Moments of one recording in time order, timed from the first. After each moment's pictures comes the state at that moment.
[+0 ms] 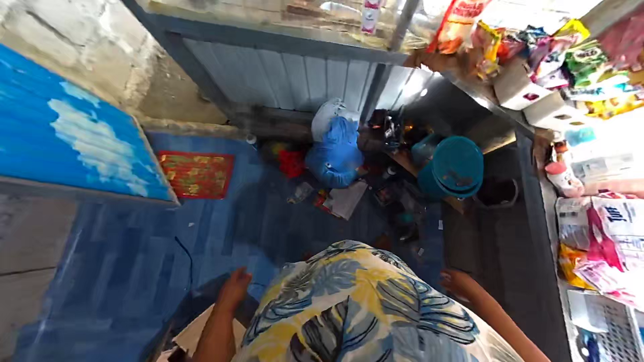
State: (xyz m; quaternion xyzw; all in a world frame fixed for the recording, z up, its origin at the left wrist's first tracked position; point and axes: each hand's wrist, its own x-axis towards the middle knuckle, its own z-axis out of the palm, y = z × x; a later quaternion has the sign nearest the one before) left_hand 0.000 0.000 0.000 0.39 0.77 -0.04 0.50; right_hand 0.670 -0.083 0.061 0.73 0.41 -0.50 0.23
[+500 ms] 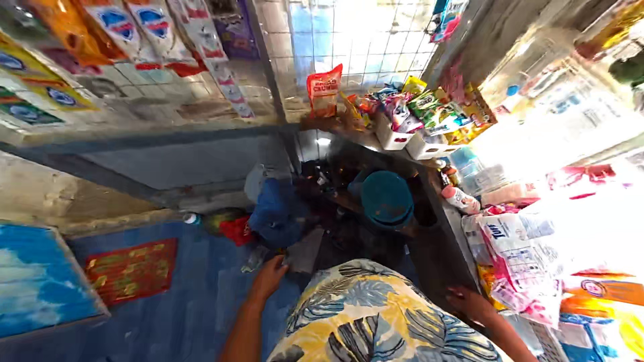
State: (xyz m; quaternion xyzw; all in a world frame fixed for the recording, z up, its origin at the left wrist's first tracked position) left_hand 0.354 0.204 0.020 0.65 0.58 -0.06 0.49; right_hand 0.880 -0.109 0.095 0.83 0.31 -0.46 0.03
